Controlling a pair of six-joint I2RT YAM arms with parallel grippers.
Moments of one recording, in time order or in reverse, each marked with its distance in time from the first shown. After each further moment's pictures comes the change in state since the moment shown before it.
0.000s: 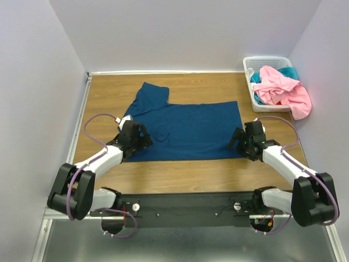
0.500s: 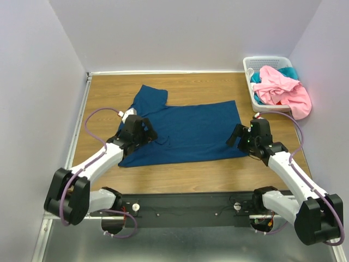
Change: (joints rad) left arm -0.073 -0.097 0.078 -0.089 0.000 -0.063; right arm 0.000 -0.189 0.036 -0.072 -0.078 -0.098
